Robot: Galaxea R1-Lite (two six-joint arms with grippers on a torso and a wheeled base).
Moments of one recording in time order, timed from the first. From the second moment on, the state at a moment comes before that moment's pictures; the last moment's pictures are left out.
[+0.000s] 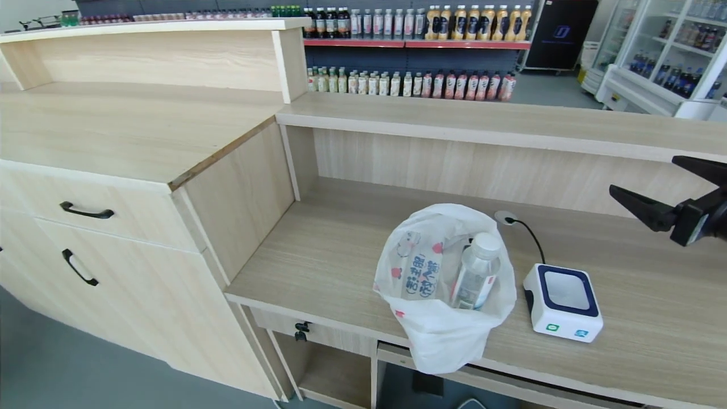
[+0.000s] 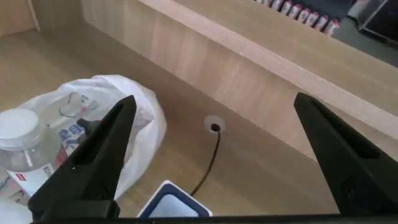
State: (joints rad) left arm 0.00 0.00 0.00 0.00 0.00 0.00; right arm -0.16 1.35 -0.57 -0.88 0.40 -0.33
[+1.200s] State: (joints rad) left arm 0.00 0.00 0.00 0.00 0.00 0.00; right arm -0.13 0.78 -0.10 -0.52 0.00 -0.04
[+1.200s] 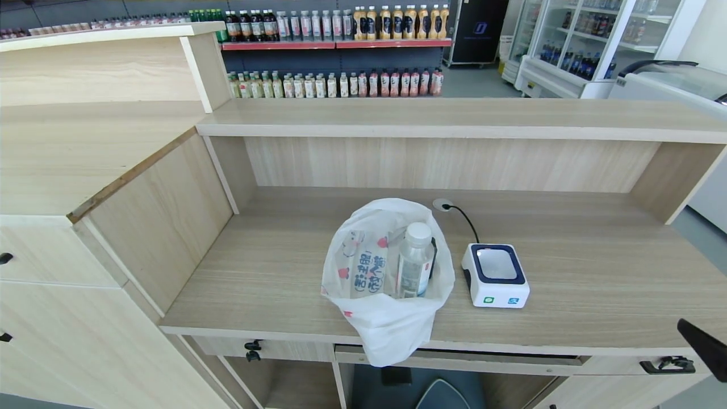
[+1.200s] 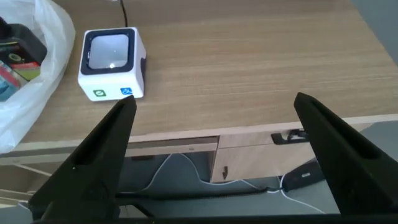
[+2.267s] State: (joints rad) left arm 0.00 0.00 0.00 0.00 0.00 0.00; right arm 0.00 0.00 0.00 0.01 -0.02 0.02
